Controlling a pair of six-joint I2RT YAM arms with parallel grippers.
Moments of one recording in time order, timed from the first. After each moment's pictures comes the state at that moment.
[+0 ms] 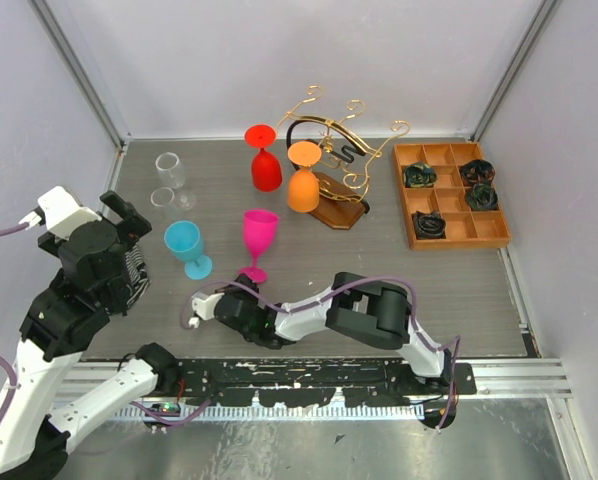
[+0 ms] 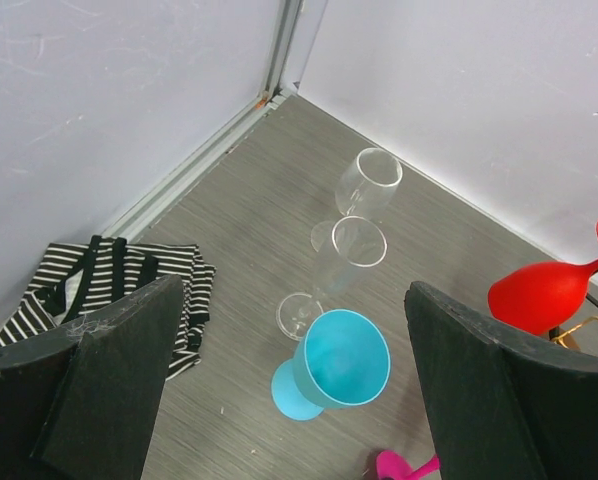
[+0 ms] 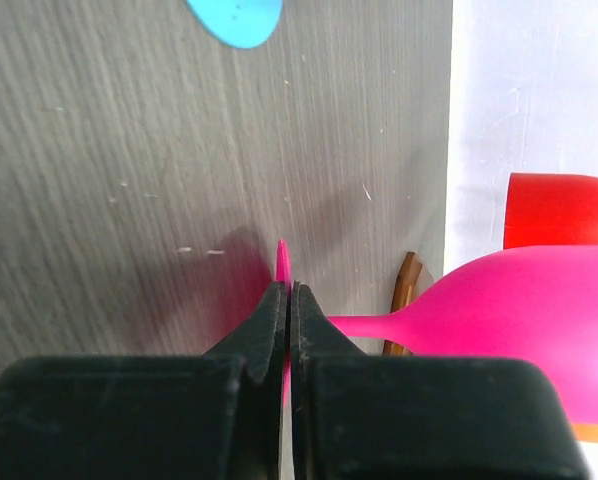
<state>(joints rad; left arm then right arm) -0.61 0.68 1.20 -0.77 -1.06 -0.51 1.34 2.12 1.17 0.42 0.74 -0.81</state>
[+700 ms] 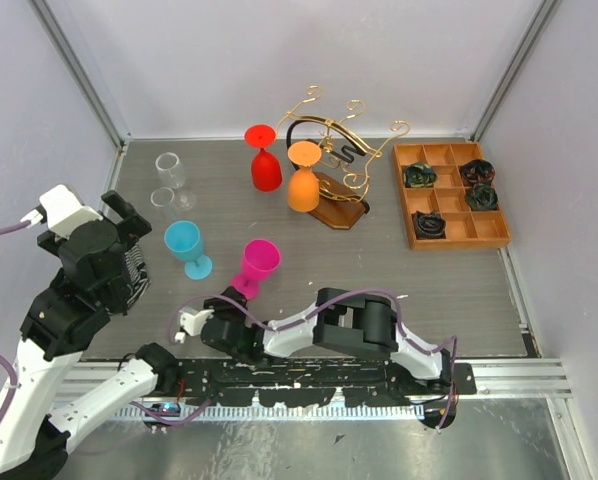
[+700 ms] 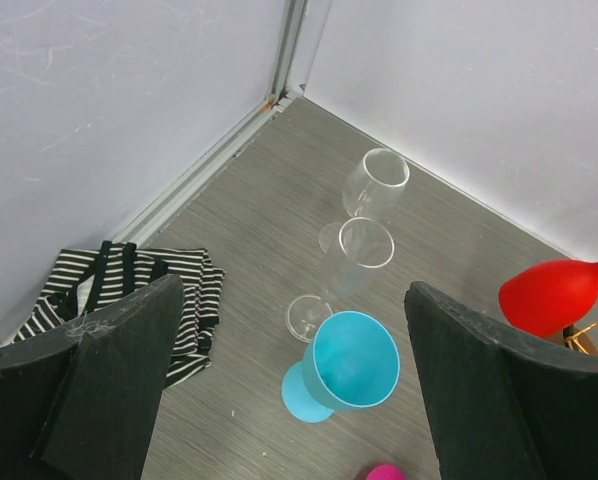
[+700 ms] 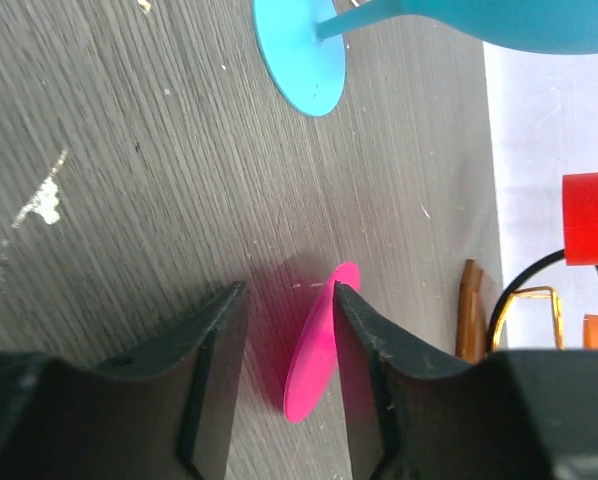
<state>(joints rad) -0.61 0.68 1.20 -0.76 -1.07 -0.47 1.44 2.23 1.25 0.44 0.81 -0.65</state>
